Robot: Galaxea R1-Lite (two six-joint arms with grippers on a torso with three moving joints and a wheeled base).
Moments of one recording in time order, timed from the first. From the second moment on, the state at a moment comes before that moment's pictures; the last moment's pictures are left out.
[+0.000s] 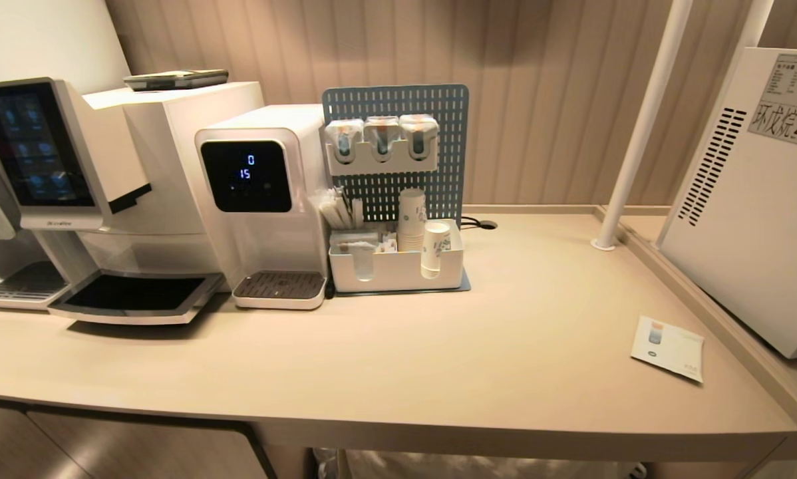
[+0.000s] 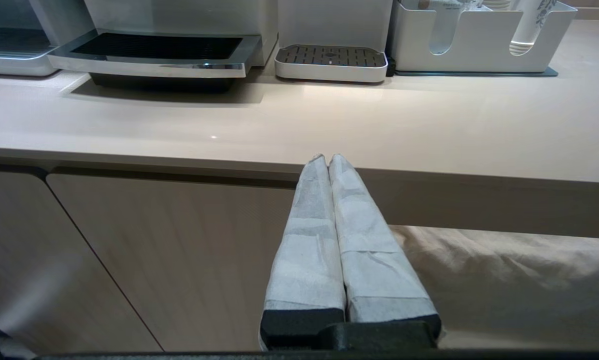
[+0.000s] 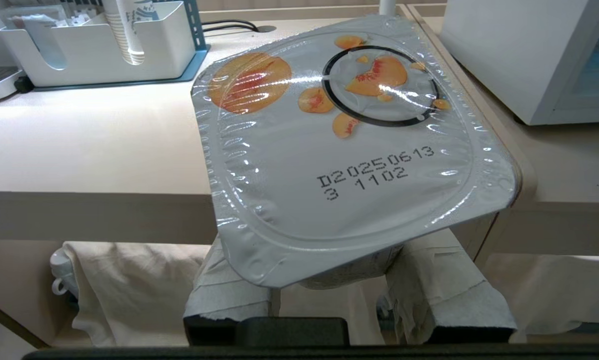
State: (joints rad) left arm 0.01 0.00 0.00 -0.01 0.00 -0.03; right arm 0.00 0.00 0.00 0.01 0.00 -0.01
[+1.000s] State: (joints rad) left arm 0.01 0.00 0.00 -0.01 0.00 -0.03; right arm 0.00 0.00 0.00 0.01 0.00 -0.01
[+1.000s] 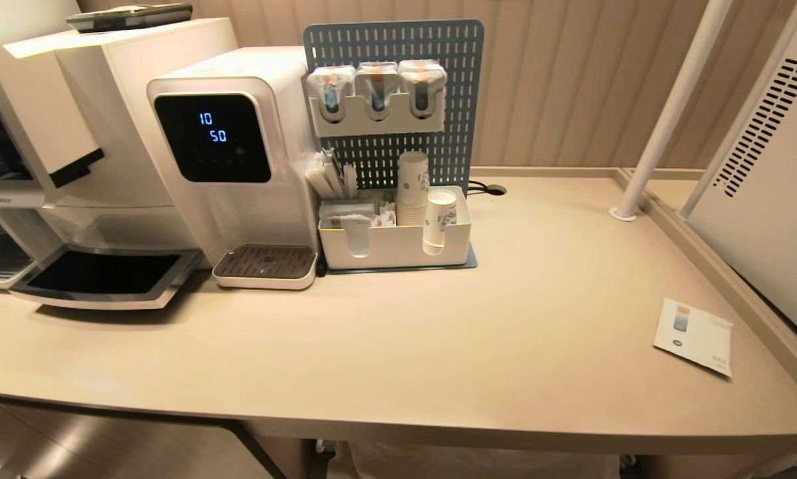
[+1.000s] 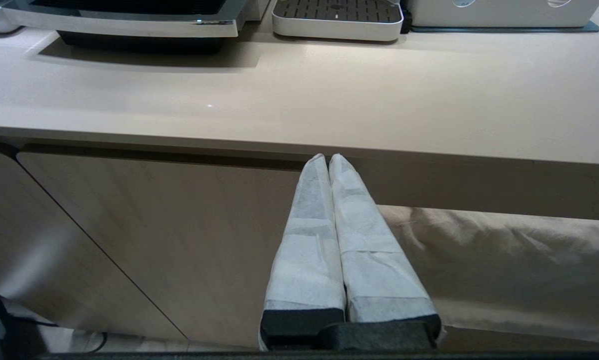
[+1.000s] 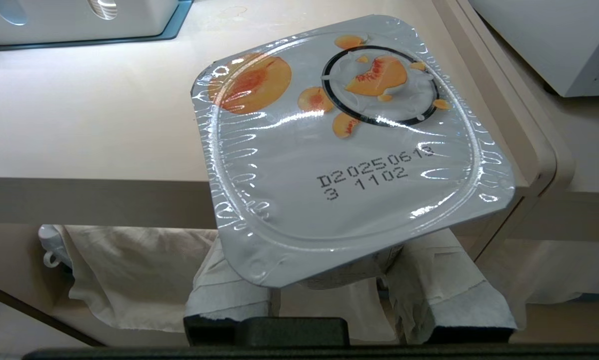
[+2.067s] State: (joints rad) left arm 0.01 0.00 0.00 -0.01 0.00 -0.03; right arm 0.00 0.00 0.00 0.02 0.00 -0.01
